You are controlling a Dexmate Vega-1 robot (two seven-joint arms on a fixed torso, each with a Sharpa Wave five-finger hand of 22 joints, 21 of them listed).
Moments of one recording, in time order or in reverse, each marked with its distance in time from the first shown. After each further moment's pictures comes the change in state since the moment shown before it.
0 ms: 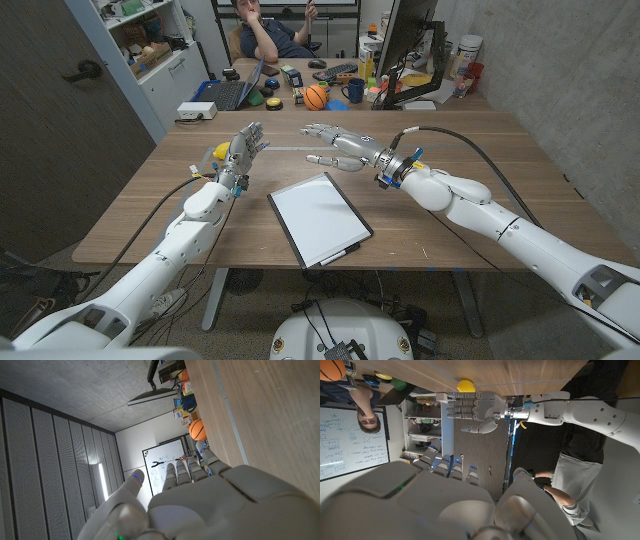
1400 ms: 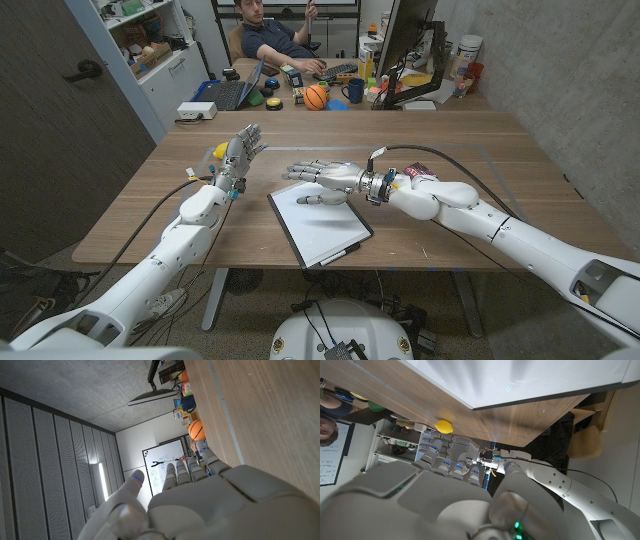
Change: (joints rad) left arm 0.030 0.015 -0.013 -0.019 -0.013 -0.009 -0.011; left_hand -0.005 -0.003 -0.004 0.004 0.000 0.000 0.000 0.000 0.000 0.003 0.003 0.000 0.000 0.000 0.000 0.000 0.000 0.011 0.000 -0.008 0.000; right arm 0.045 -0.024 -0.114 -0.051 -0.225 -0.035 0.135; right_hand 0.131 0.096 0.037 -0.063 0.038 -0.088 -0.076 -0.013 0.000 -0.101 -0.057 -0.016 0.000 -0.056 -0.016 -0.020 -0.005 0.005 0.013 -0.089 0.002
